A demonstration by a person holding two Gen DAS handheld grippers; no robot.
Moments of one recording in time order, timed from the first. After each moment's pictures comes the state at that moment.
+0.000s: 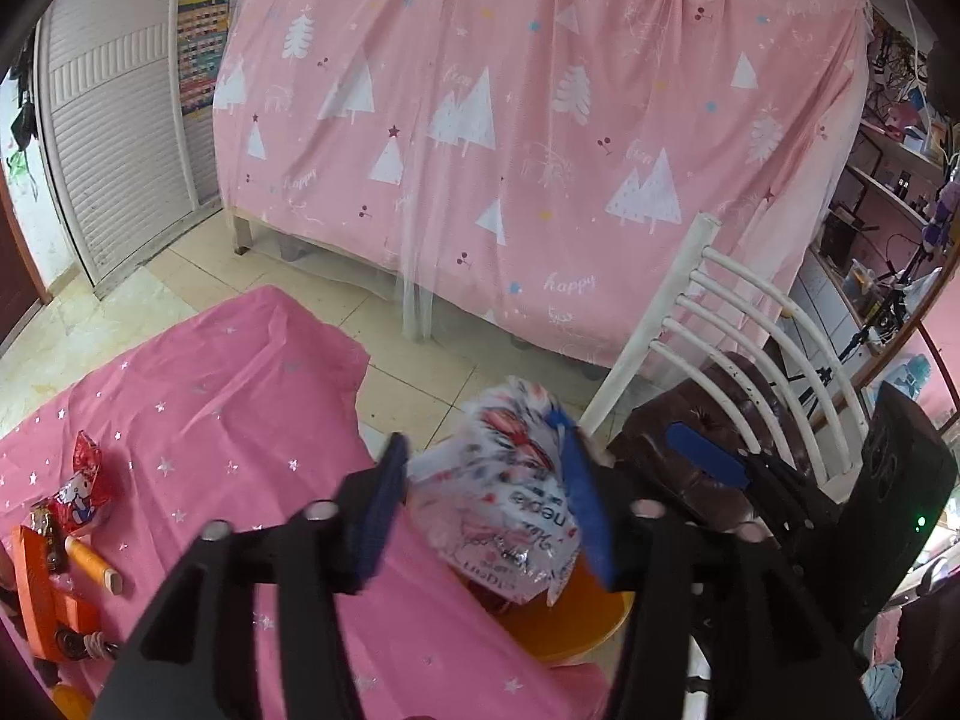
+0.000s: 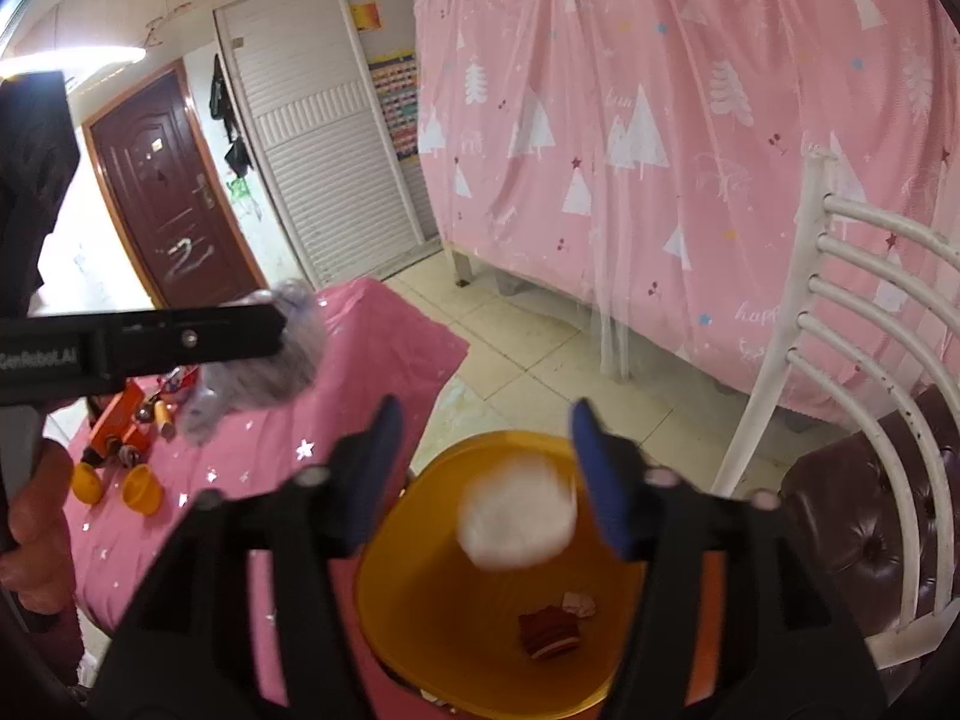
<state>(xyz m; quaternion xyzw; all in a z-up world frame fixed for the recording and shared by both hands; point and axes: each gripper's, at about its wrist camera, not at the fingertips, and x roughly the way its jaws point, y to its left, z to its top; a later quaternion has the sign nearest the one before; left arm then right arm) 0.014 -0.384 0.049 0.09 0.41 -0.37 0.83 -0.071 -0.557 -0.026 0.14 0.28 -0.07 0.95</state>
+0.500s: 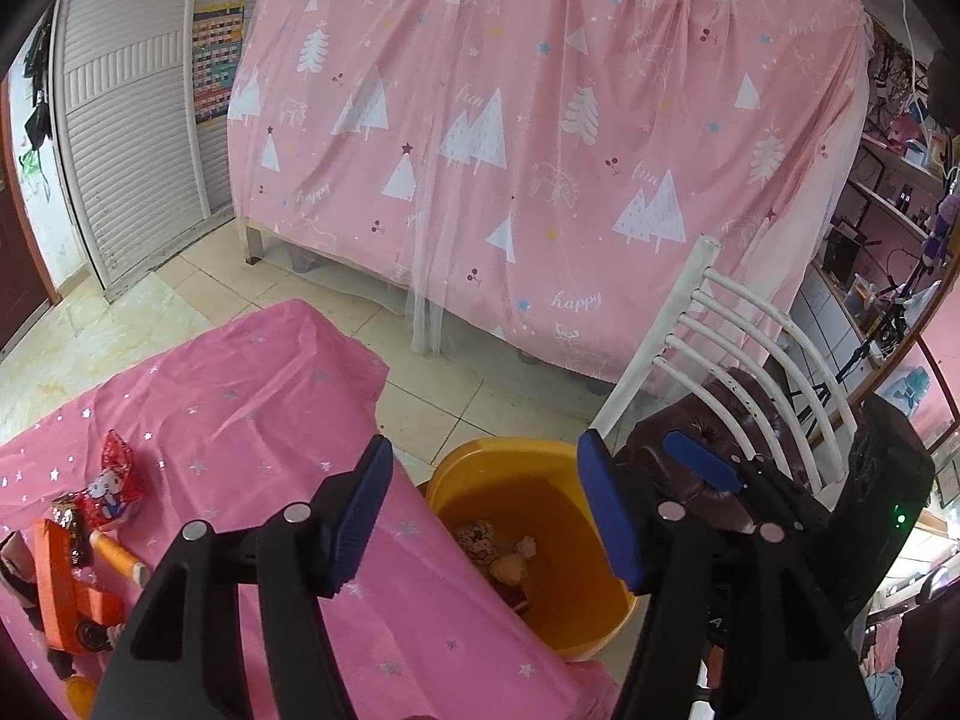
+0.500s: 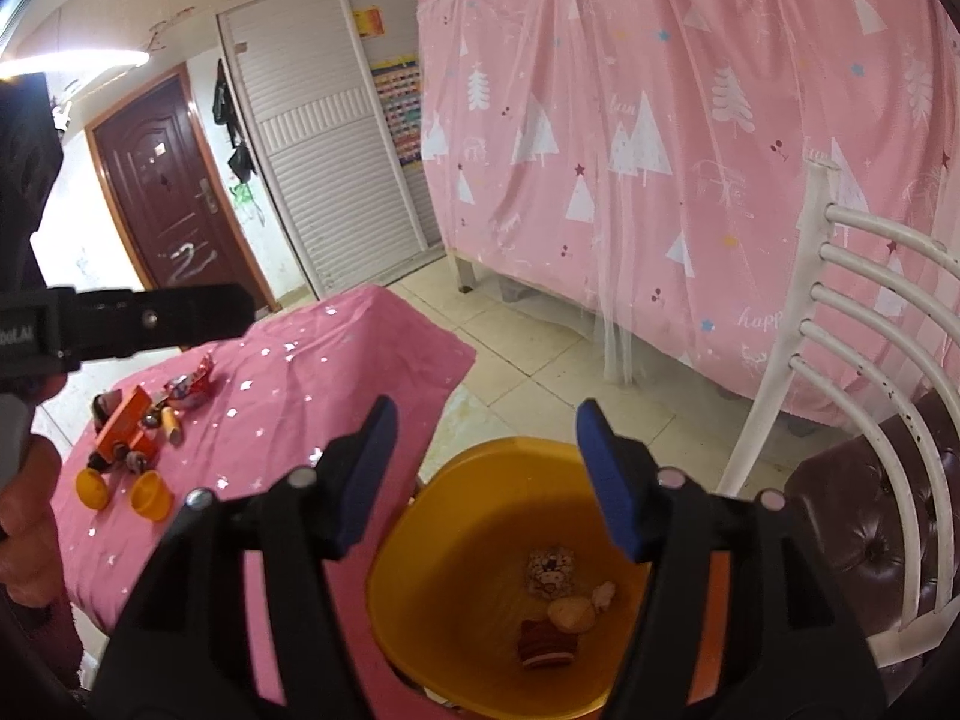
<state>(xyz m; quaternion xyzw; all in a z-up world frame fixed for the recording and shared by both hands) 0.013 -0.359 0.066 0.07 0.40 -0.36 0.84 -0.069 -0.545 -0.020 0.14 0.27 -0.06 0.95</state>
